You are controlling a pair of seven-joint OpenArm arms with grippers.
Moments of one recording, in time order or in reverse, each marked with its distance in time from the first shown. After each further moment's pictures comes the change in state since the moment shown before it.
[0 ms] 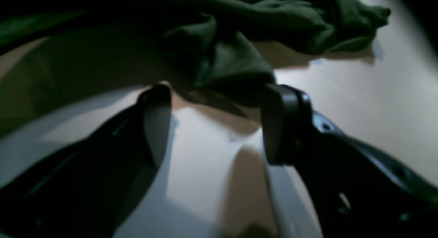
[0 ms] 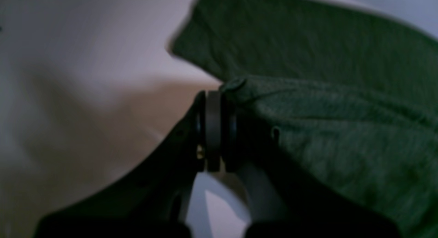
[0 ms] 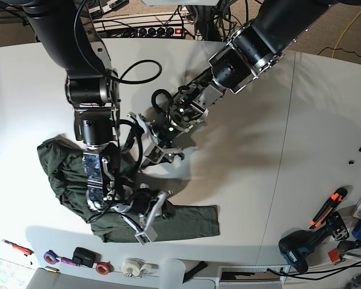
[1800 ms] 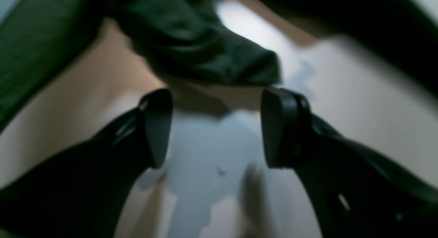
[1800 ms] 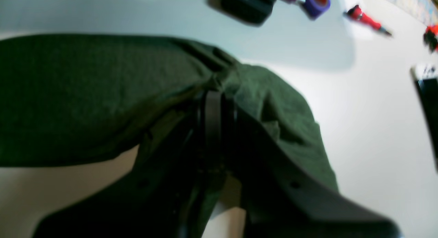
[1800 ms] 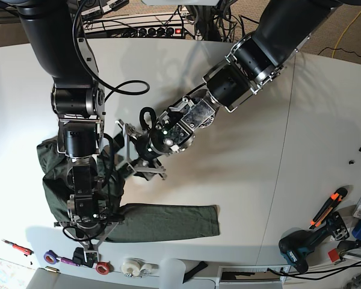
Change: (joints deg) left arm -5.0 0.0 0.0 14.1 6.9 0.5 32.3; right arm 4.5 5.2 0.0 0.0 -27.0 -38.2 0.5
